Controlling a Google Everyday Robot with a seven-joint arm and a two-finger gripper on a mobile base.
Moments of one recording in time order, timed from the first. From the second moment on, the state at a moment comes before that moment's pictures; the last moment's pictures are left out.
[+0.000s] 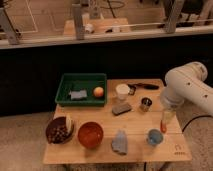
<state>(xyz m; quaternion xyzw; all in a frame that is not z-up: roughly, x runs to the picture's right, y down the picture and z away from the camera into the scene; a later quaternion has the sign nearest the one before) 0.278 0.109 0.692 -0.28 0.01 0.01 0.96</state>
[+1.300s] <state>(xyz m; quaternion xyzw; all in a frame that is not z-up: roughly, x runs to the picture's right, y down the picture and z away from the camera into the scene) 0.164 0.149 0.775 -0.30 -0.16 -0.09 0.94</state>
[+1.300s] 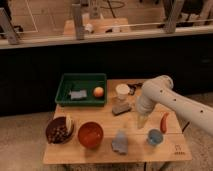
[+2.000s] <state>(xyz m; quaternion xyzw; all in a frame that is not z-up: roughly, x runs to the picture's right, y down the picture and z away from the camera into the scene) 0.160 0.124 0.843 -0.32 -0.13 -0.12 0.93</state>
